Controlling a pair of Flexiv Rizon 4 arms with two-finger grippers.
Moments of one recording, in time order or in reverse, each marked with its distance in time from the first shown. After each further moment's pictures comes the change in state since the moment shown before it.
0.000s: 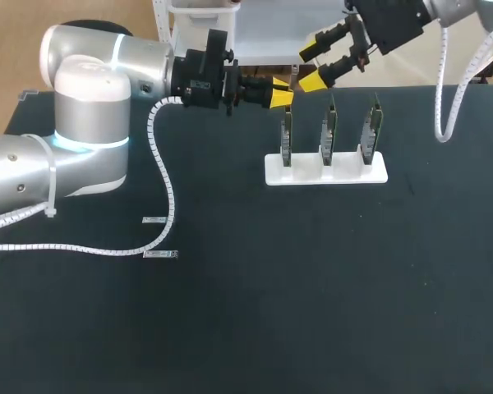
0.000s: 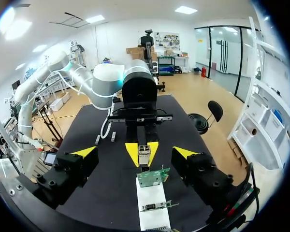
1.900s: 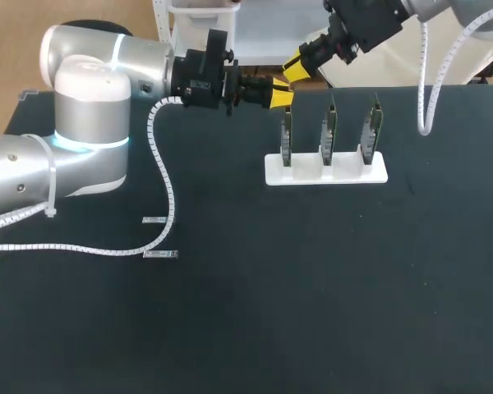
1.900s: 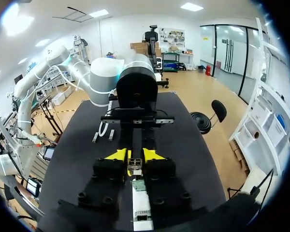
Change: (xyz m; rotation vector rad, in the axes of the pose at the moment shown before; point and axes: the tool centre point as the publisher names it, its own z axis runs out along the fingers) left arm 0.000 0.000 0.000 0.001 0.000 0.000; right arm -0.004 -0.010 0.022 -0.028 0.046 -0.031
